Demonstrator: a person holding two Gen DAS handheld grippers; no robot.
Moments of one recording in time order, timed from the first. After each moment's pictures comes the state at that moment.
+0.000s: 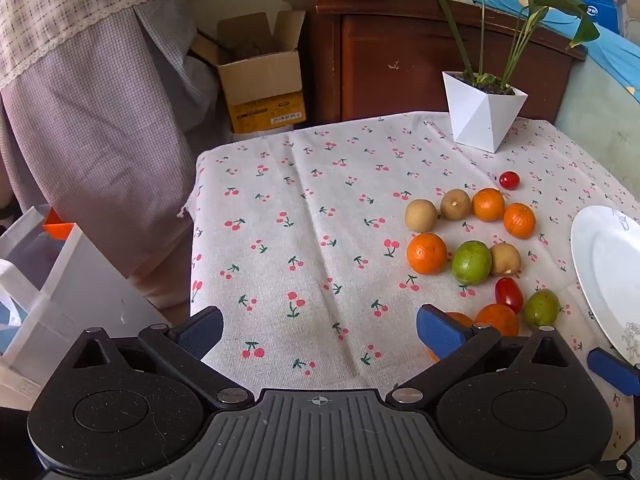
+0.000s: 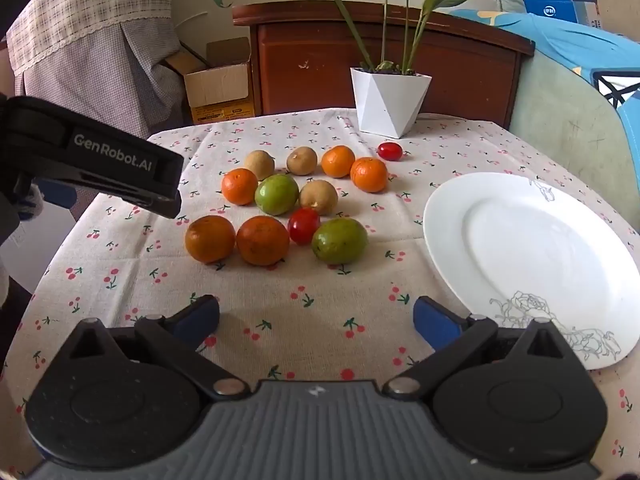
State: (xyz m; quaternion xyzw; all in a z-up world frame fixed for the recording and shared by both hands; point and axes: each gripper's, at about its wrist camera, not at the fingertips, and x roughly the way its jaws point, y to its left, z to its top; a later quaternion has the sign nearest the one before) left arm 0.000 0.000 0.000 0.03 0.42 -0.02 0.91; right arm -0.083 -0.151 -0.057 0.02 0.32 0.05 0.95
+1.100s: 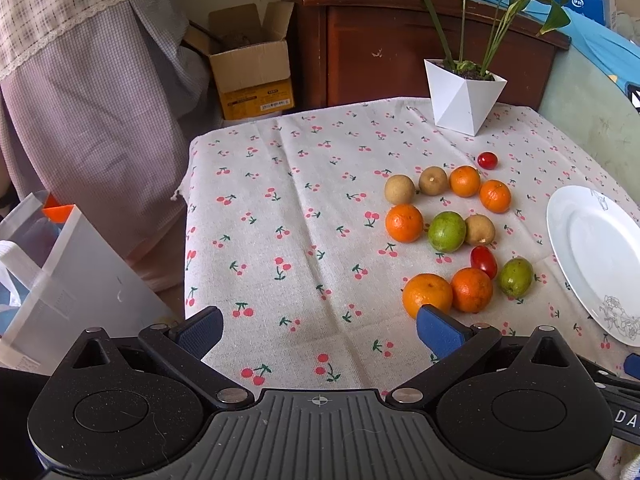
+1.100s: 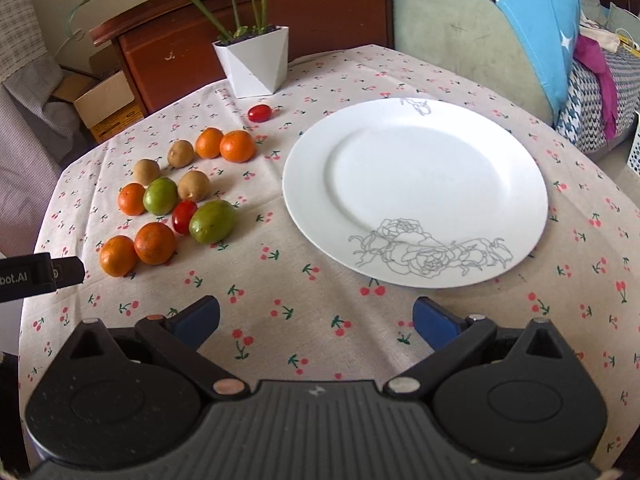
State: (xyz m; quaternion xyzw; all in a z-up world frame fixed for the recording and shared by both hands) left arm -0.024 -0.004 0.006 0.02 0.44 -0.03 0.90; right arm -0.102 -0.217 -0.041 0.16 0.40 -0.09 0.90
